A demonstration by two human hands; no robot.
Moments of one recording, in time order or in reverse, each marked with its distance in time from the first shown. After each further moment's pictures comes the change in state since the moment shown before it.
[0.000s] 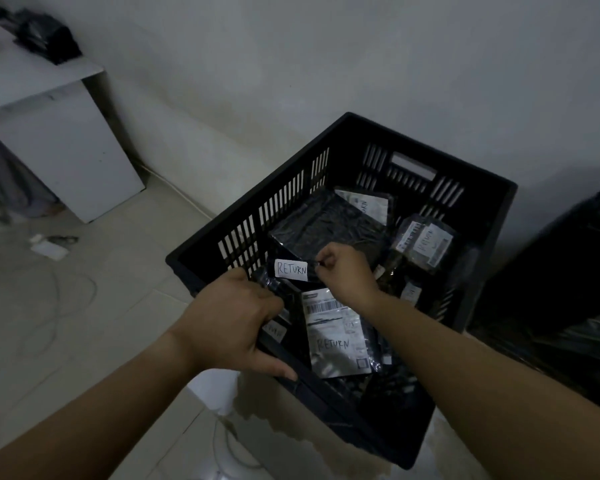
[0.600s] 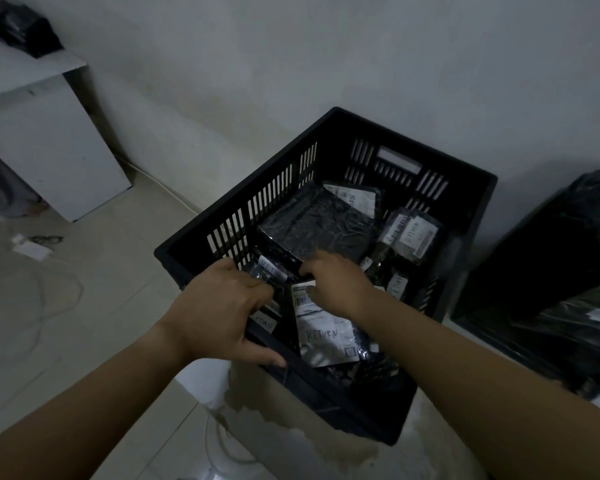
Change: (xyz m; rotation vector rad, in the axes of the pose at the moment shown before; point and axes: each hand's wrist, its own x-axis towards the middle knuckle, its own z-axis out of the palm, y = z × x) left_hand -0.006 -0.003 -0.005 0.022 0.048 0.000; right_hand -0.017 -0.007 0.003 -0.638 -0.283 -0.255
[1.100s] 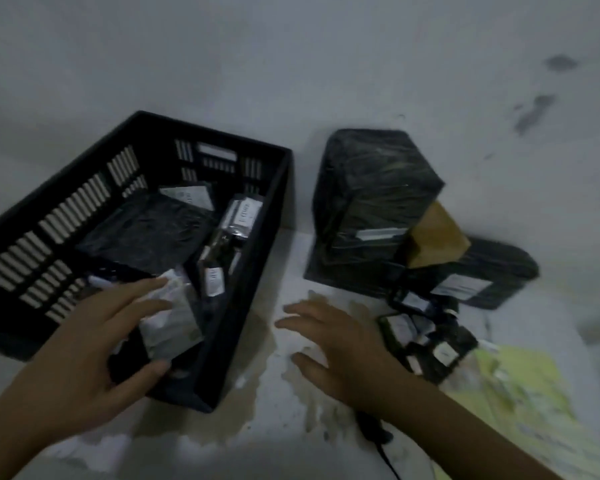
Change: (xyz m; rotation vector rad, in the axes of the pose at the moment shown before) left_hand 0.012 0.106 -0.014 -0.370 0.117 -0.010; right_hand -0.297 0.070 -0.015 0.290 0.243 0.089
